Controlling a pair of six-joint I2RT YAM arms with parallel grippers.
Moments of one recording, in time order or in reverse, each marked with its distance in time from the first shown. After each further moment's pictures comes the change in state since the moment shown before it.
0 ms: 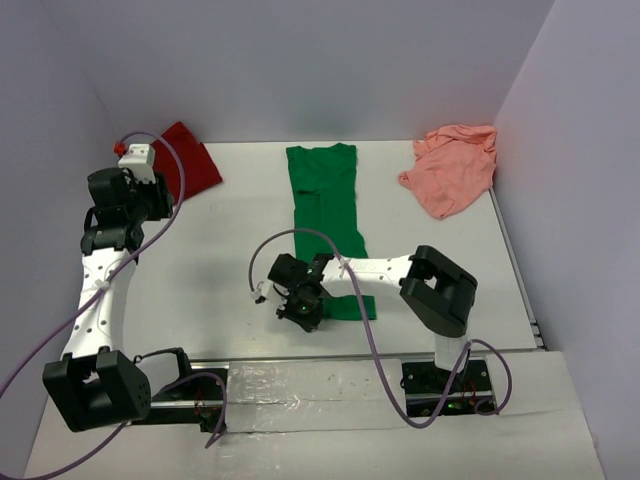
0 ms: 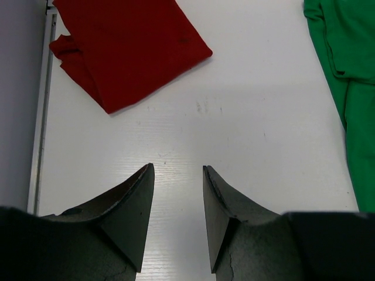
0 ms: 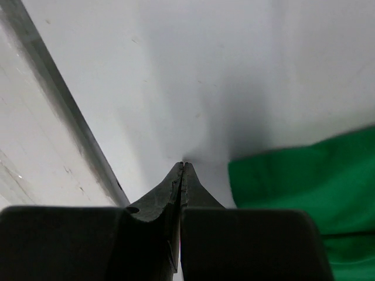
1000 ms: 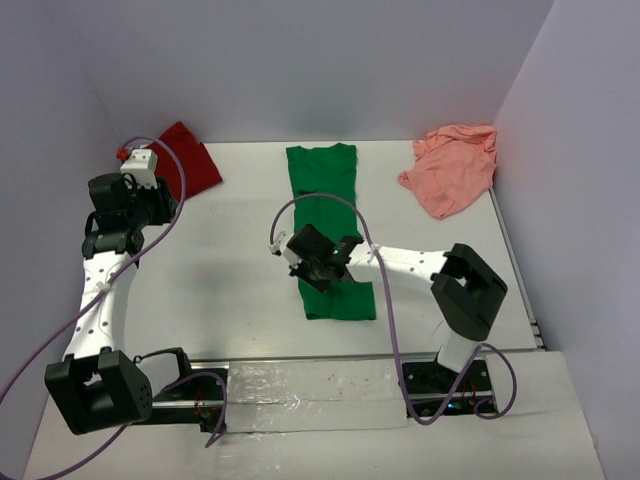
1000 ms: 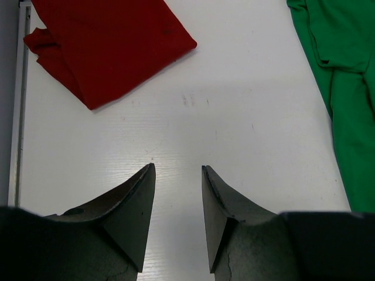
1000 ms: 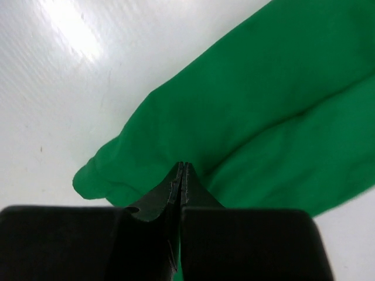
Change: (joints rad) left arm 0.020 -0.012 -0.045 0.018 0.079 -0.004; right arm -0.120 -0.166 -0.063 0.195 0.361 0.076
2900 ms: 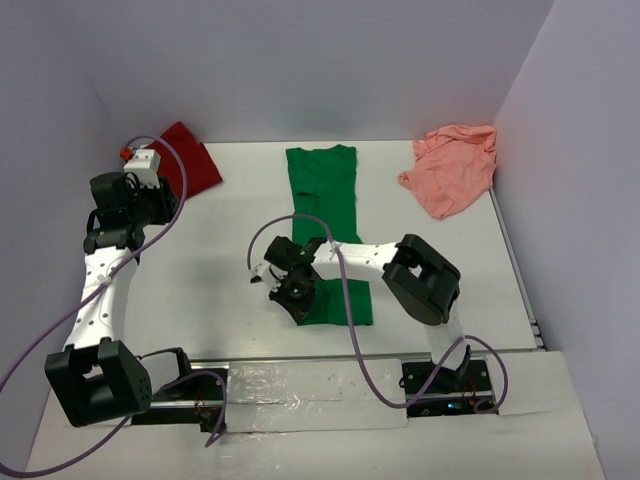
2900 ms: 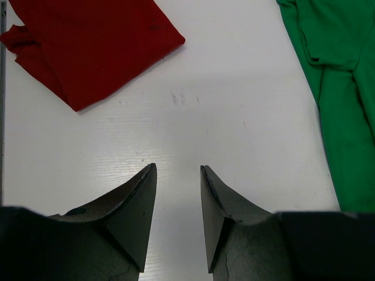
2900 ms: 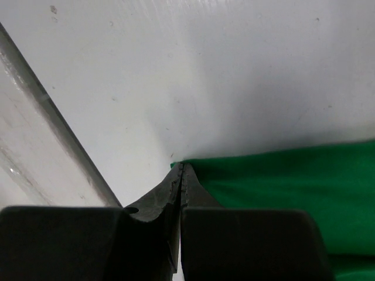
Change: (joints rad) left arm 0.005 0.039 0.000 0.015 0.053 0.000; right arm 0.051 0.281 0.204 -0.213 -0.446 -0.003
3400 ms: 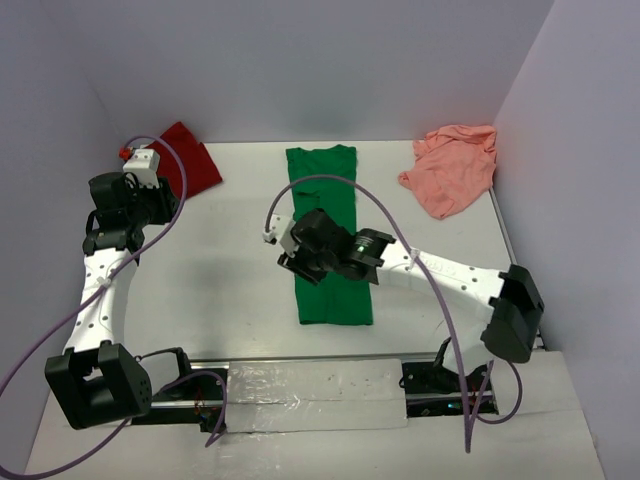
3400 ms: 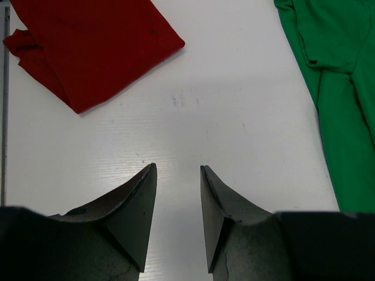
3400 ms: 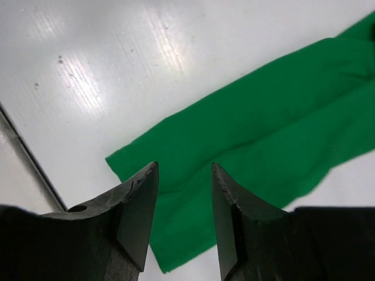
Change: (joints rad) left arm 0.000 -0.011 0.000 0.000 0.000 0.000; right arm 0.009 -0.451 -0.092 0.141 0.381 -0.068
